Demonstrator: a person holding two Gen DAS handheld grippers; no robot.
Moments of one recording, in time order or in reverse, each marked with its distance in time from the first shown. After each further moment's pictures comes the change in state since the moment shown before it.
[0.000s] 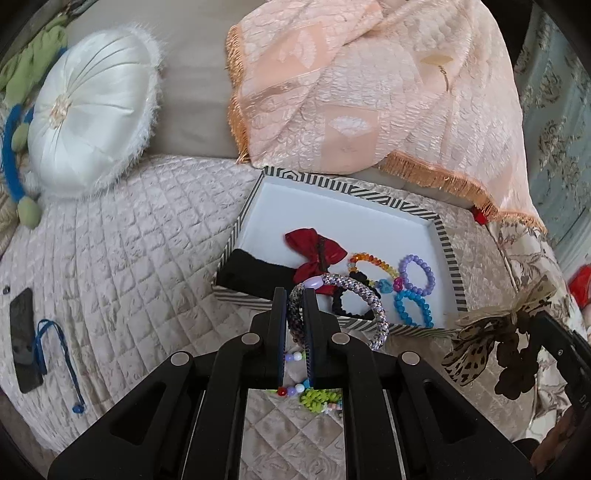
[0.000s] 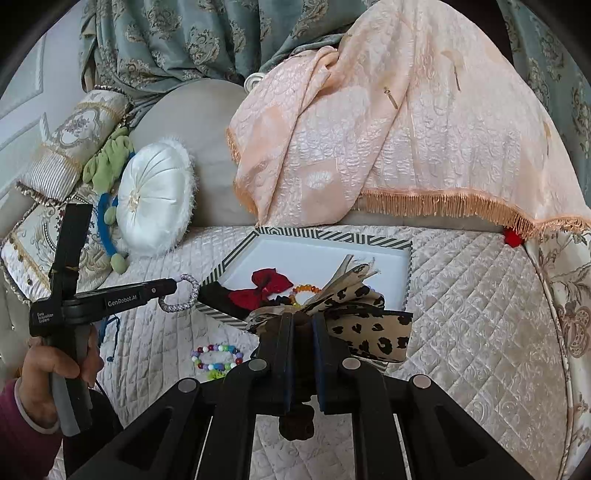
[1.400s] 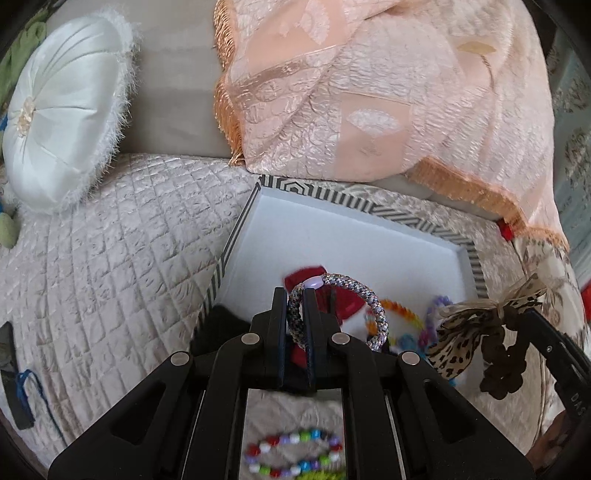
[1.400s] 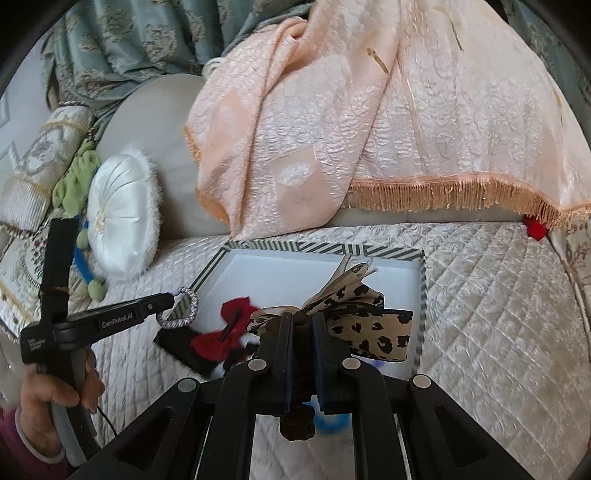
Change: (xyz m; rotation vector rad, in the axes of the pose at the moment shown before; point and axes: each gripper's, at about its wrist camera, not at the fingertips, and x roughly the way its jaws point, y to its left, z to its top) left arm 0.088 -0.002 0.061 -0.038 0.072 0.030; right arm 0.102 -0.035 0.050 0.103 0.051 -0.003
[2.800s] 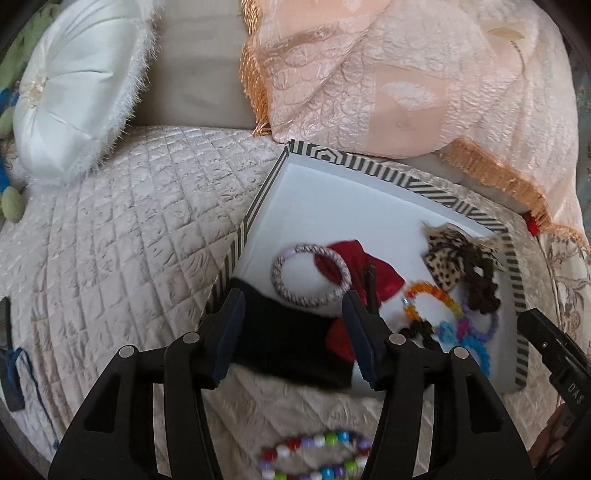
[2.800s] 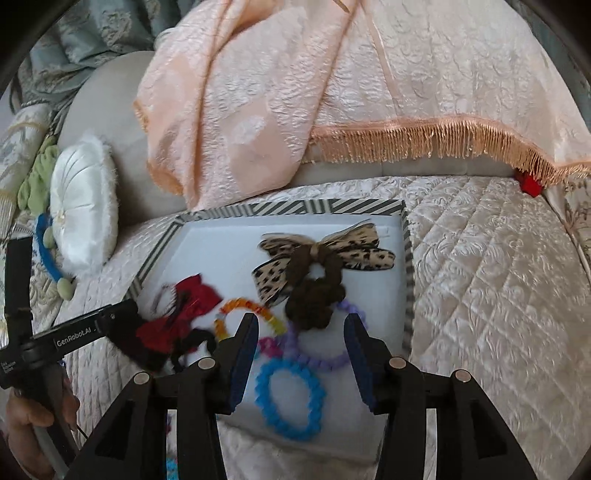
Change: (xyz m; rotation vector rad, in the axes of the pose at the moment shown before) left arm 0.019 0.012 -0.026 -0.024 0.032 0.068; right arm 0.040 -0.032 -0.020 0.065 0.105 -0.080
